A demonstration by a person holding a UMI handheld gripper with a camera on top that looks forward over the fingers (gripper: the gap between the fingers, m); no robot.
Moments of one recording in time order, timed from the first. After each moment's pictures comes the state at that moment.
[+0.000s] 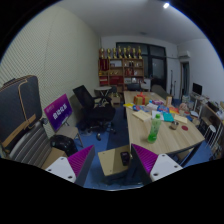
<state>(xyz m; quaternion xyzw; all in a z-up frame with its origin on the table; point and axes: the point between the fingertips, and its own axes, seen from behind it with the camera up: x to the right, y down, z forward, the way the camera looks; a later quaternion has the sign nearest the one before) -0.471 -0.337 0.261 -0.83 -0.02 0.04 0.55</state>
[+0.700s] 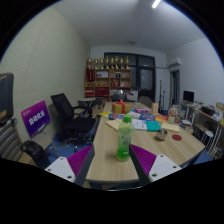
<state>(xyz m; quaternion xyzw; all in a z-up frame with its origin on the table) -0.267 -0.166 0.162 -0.78 0.01 -0.01 0.62</state>
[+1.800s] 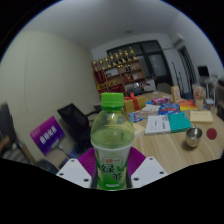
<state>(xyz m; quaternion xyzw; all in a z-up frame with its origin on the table) -0.211 0.062 0.124 -0.78 0.01 0.17 0.61</state>
